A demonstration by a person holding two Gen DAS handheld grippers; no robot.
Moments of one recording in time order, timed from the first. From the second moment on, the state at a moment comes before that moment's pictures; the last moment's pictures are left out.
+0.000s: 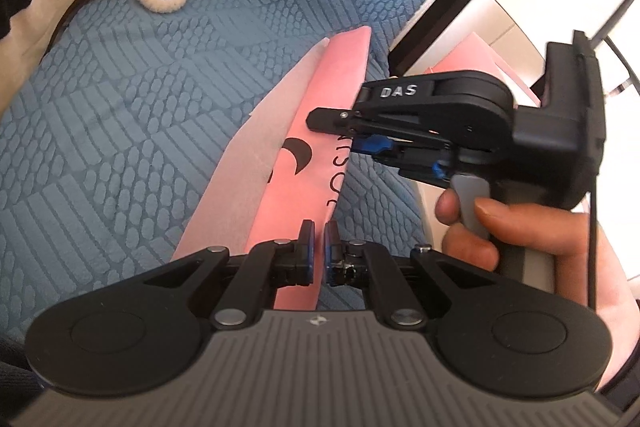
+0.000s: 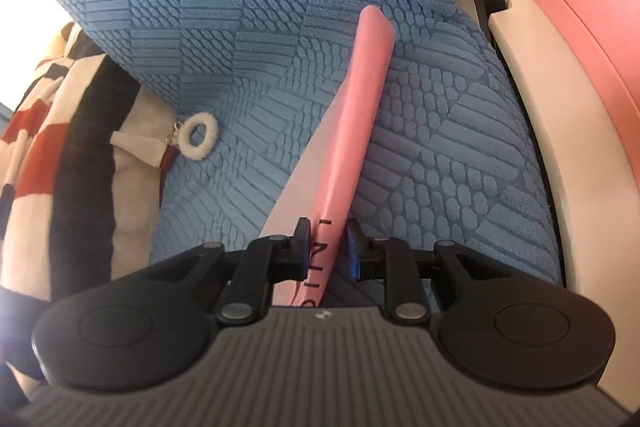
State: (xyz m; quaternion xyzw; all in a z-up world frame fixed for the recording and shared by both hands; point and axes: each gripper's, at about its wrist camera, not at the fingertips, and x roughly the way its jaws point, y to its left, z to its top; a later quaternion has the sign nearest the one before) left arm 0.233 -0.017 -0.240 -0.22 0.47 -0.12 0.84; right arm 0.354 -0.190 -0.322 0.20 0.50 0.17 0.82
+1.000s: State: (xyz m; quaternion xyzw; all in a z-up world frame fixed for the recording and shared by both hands) left arm 0.234 -0.019 -0.243 -0.22 0.45 -0.11 0.86; right arm 0.338 -0.222 -0.309 0.25 0.49 0.15 0.82
